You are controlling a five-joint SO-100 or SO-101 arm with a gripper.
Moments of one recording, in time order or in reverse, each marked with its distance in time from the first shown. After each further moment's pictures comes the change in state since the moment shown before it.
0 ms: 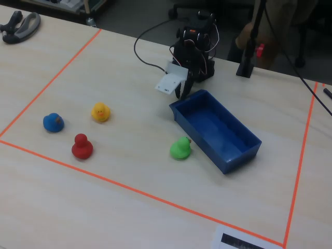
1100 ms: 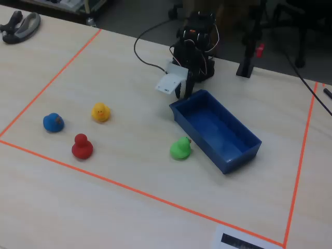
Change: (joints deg) arm 0.0 0.0 0.0 0.0 0.0
